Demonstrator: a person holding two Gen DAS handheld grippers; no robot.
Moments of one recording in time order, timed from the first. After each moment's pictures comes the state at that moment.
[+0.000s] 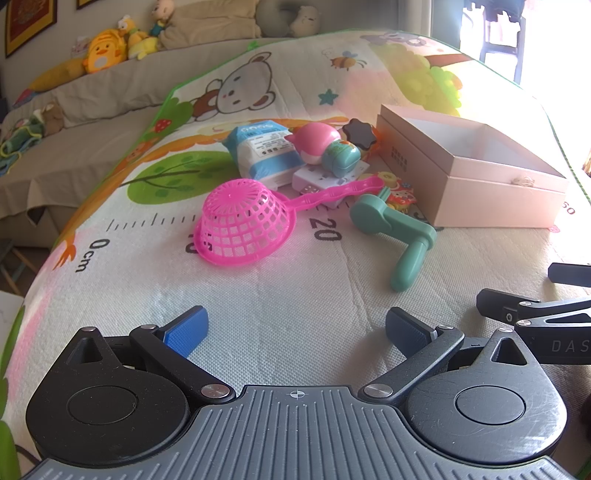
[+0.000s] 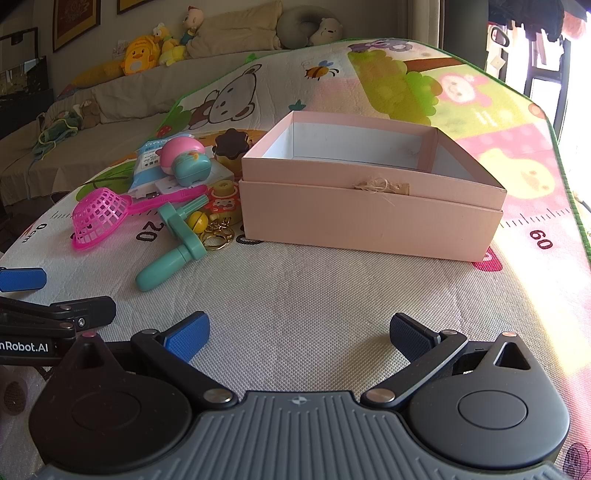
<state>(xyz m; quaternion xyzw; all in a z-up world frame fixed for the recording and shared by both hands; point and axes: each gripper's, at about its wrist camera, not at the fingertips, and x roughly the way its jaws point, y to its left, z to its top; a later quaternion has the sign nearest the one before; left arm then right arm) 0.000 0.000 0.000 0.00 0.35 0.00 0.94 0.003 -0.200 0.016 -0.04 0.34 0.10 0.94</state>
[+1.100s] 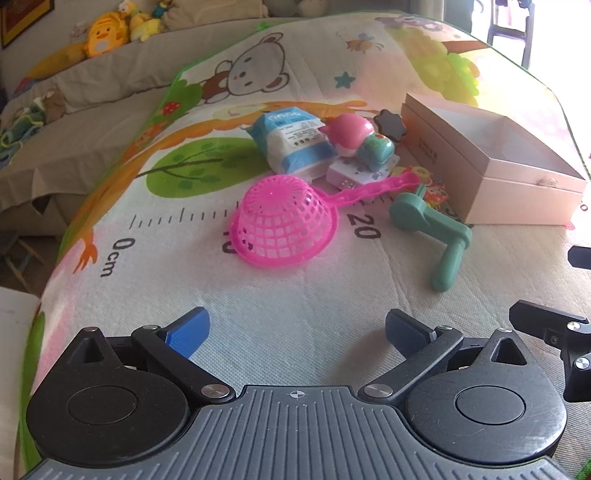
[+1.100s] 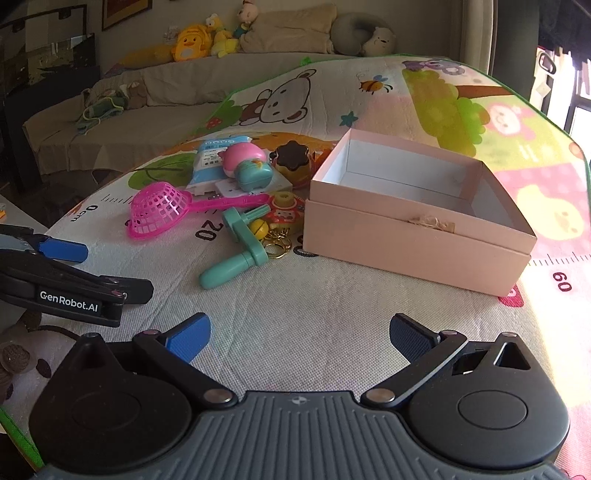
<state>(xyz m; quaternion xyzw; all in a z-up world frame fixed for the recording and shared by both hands) 0.015 0.032 0.010 0.00 0.39 0.01 0.92 -0.007 -0.173 0.043 -0.08 0.33 0.17 0.93</state>
